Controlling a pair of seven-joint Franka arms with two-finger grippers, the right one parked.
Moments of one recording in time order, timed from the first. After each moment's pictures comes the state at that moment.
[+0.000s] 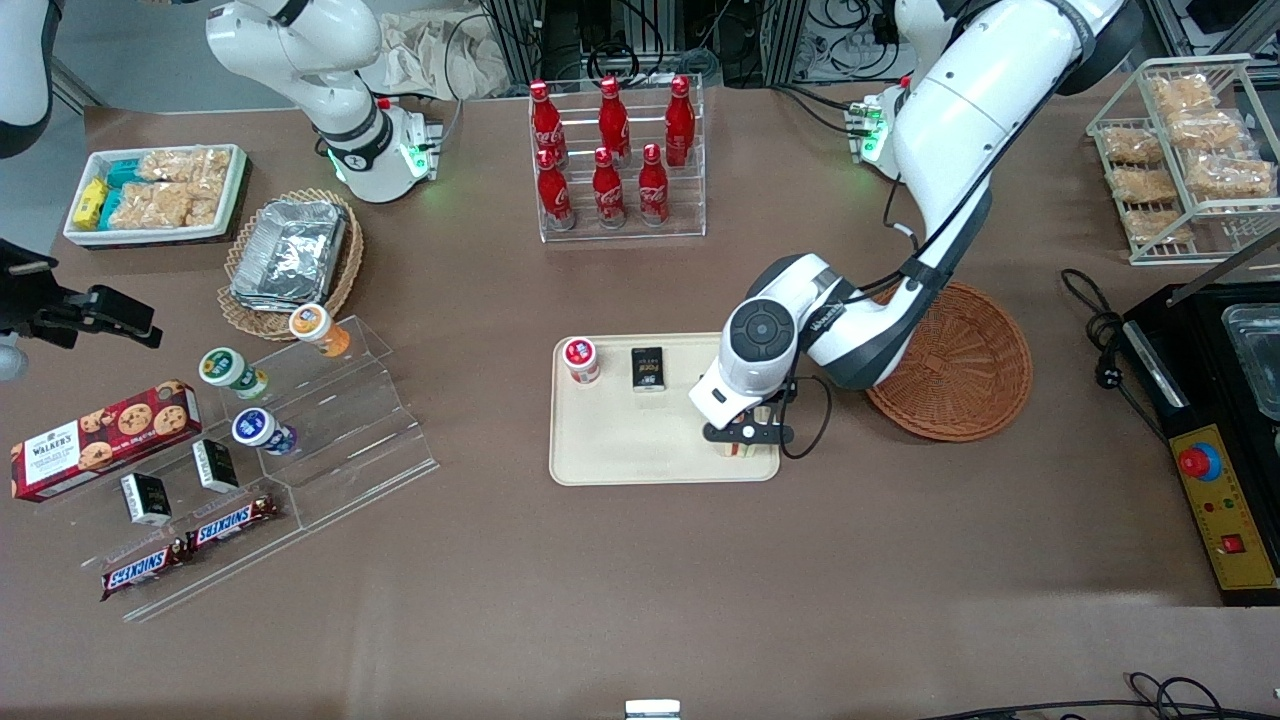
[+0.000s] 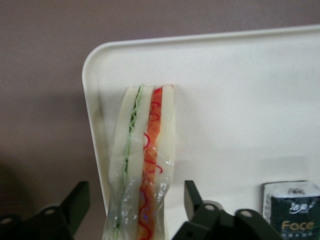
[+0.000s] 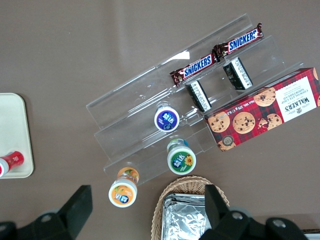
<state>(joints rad) -0.19 0.66 -0.49 -1.68 0.33 2.16 -0.77</state>
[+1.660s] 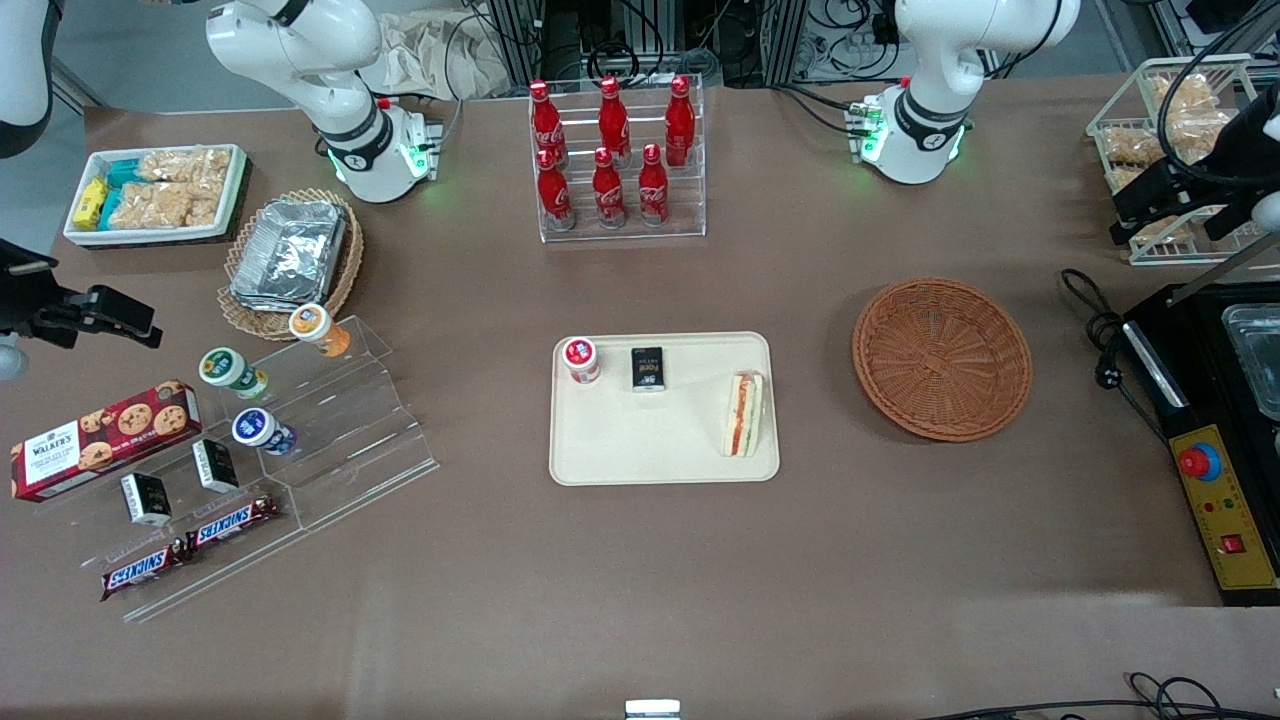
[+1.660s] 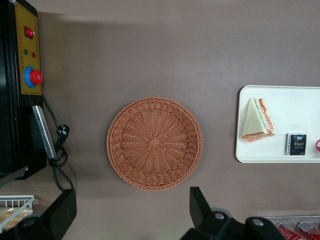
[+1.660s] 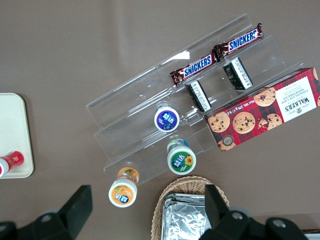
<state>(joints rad) -0.19 -0.18 0.17 -1.69 -0.02 1.58 -0.05</state>
